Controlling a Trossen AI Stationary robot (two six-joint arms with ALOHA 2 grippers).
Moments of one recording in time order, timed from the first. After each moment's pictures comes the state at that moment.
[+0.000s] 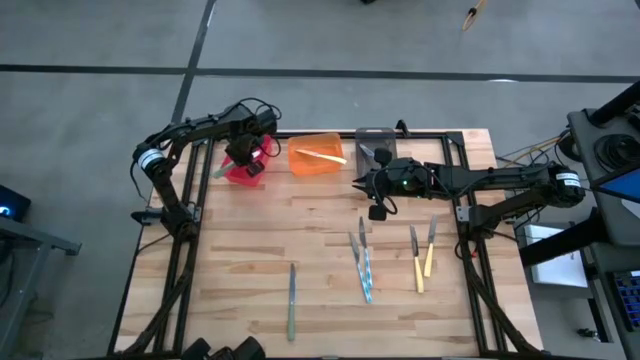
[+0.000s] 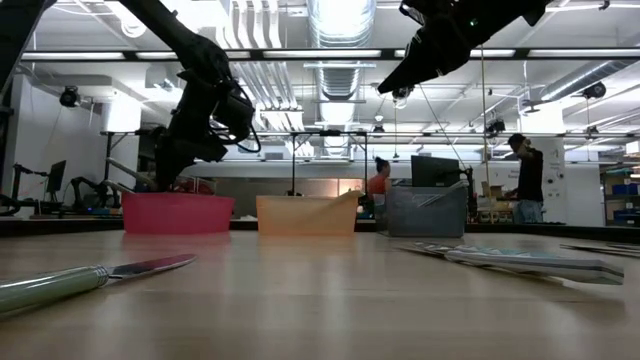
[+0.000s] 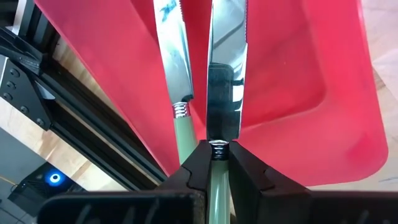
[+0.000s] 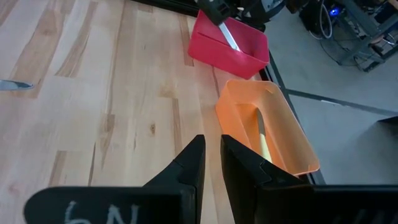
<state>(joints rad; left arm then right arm) 0.78 1.78 1.29 -1.28 -0.27 -0.07 -0.12 1.24 0.91 -0.18 0.16 -0.29</state>
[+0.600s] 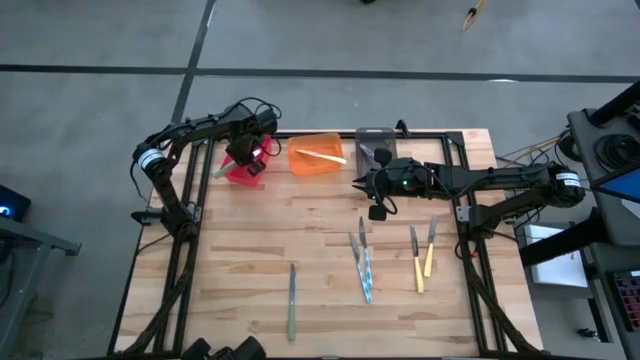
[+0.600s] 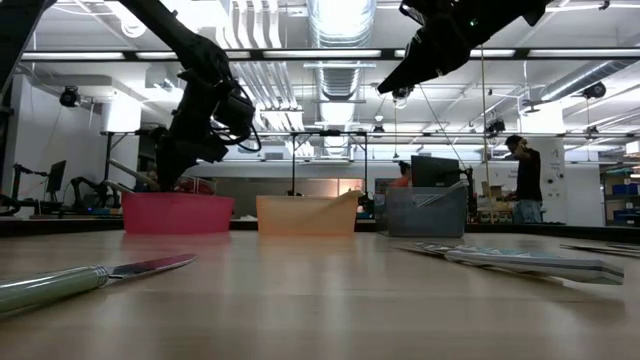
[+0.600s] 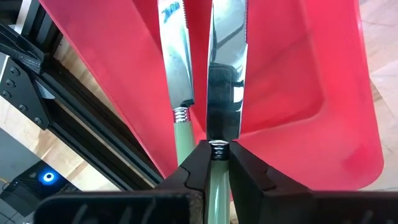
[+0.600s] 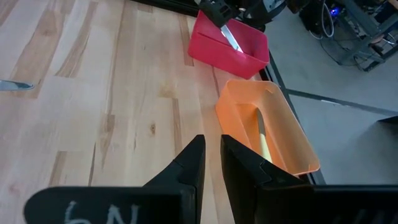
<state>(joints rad) 0.78 1.78 1.30 -1.26 -0.27 -0.10 -0.12 1.24 0.91 -0.18 0.16 -0.29</state>
